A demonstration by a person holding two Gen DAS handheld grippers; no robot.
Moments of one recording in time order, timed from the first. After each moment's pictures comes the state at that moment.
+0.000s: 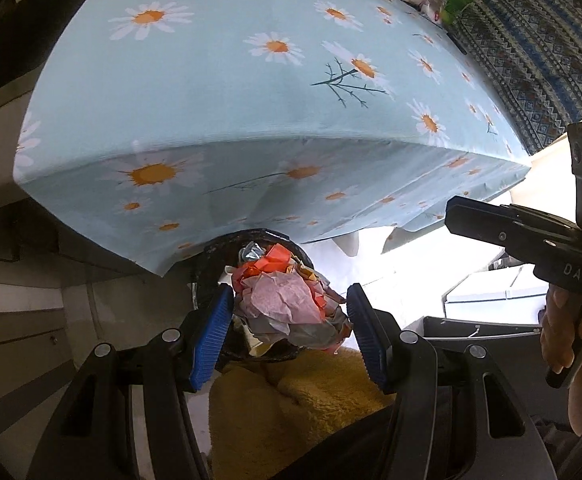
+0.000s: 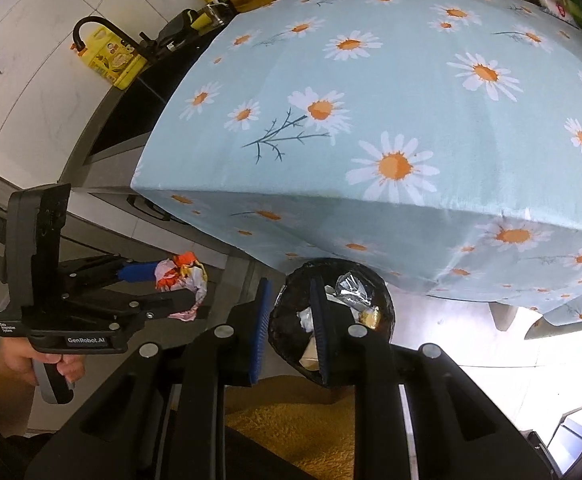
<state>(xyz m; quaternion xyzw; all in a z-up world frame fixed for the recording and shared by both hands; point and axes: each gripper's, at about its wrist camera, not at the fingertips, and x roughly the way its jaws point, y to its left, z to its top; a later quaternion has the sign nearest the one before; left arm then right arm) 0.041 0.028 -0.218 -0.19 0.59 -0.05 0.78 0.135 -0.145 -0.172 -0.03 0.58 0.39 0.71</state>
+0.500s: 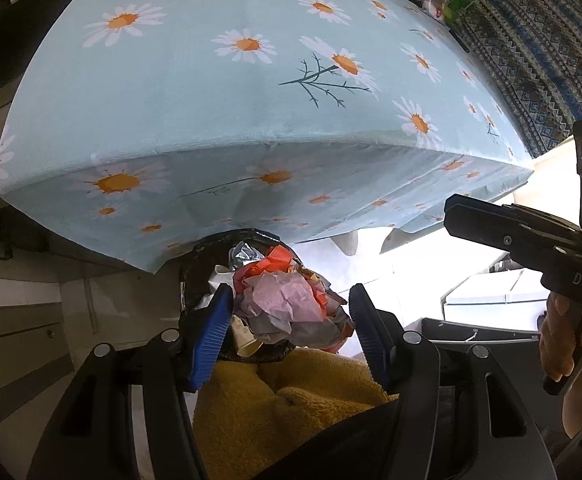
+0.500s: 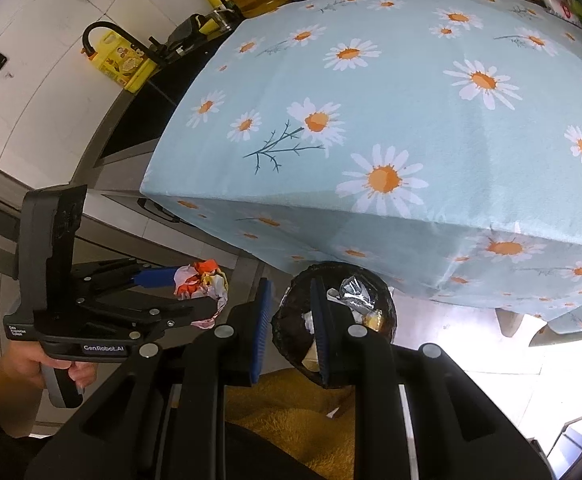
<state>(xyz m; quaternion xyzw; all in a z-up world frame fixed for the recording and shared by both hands) 0.052 0.009 -0.216 -0.19 0.59 -0.04 0.78 0.144 -0.157 -0.166 -0.02 0.58 0.41 0.71</state>
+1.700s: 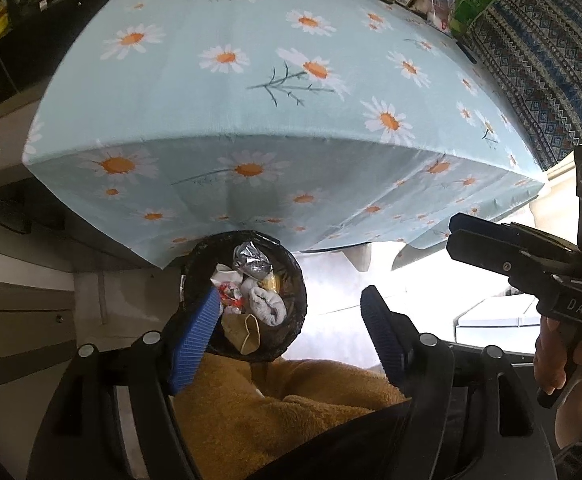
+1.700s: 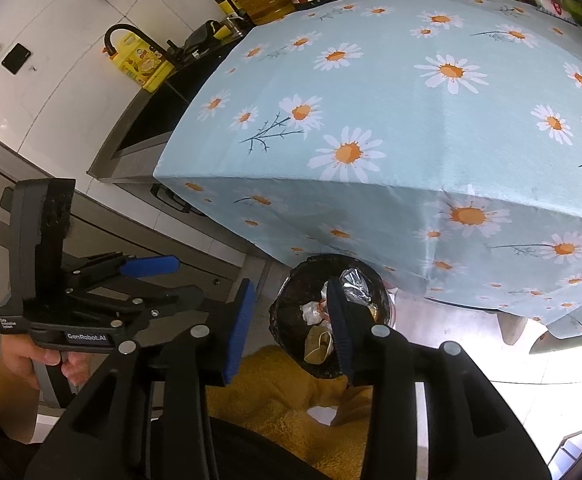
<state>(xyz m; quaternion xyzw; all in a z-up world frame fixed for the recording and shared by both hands) 0.036 -0.032 -0.189 -0.18 0.58 0.02 0.80 0.133 -0.201 -0.160 -0.02 0.56 0.44 0.70</state>
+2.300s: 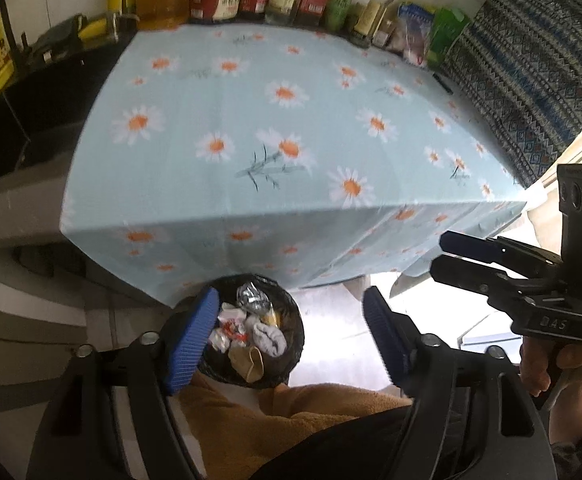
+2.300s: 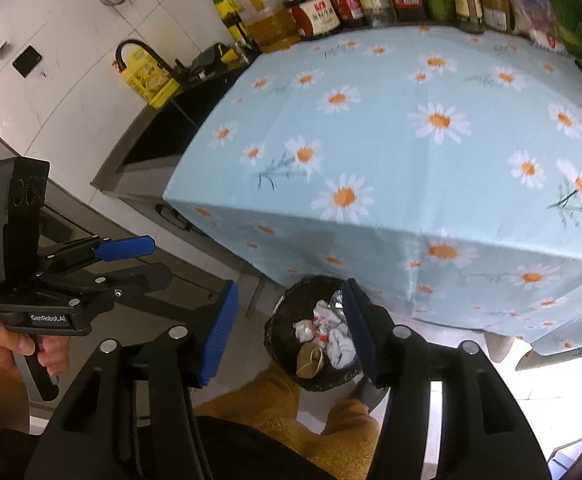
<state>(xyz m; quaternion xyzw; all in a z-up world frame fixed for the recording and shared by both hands) 0.040 -0.032 -0.118 -0.16 0.52 0.02 0.84 0.136 -0.214 -0.111 -0.02 0.52 0.43 0.74</state>
